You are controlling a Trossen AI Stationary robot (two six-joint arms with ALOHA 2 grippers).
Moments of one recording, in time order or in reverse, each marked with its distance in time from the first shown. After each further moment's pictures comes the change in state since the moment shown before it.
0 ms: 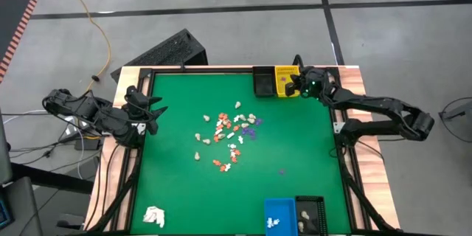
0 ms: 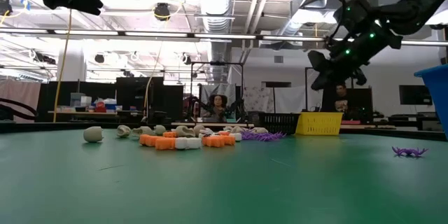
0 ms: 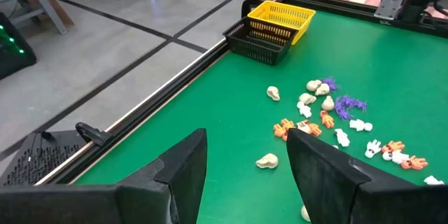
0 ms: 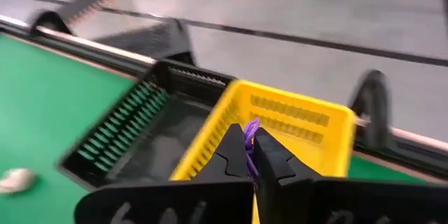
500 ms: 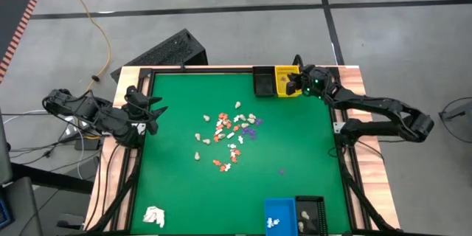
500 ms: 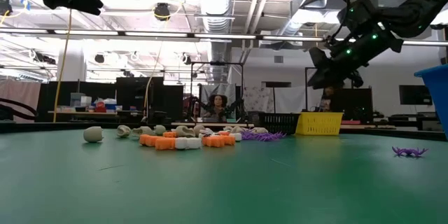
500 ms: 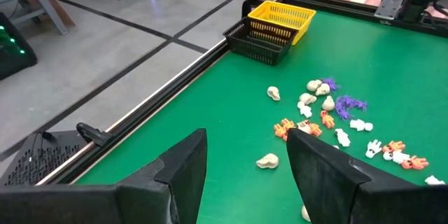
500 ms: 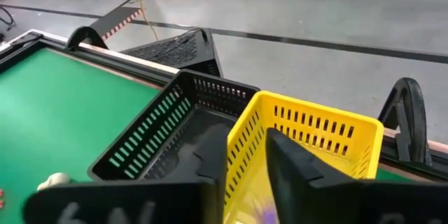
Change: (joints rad) left arm 0.000 0.000 0.000 0.000 -0.001 0.003; right arm -0.055 0.000 -0.019 0.068 -0.110 0.006
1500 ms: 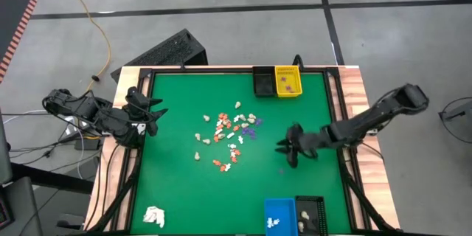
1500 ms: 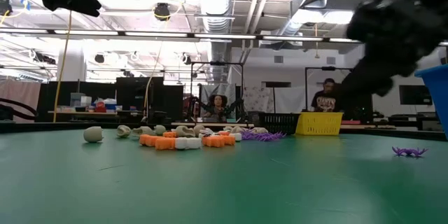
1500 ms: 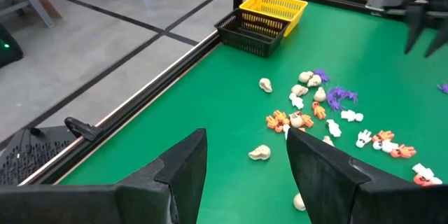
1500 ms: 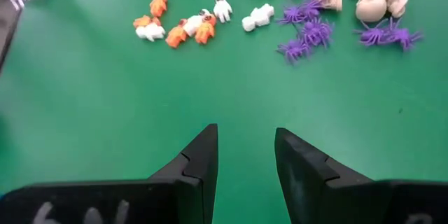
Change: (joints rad) left arm 0.000 0.000 0.000 -0.016 0.043 -0.017; right arm 1.163 -0.011 -0.074 -0.177 0.253 0.371
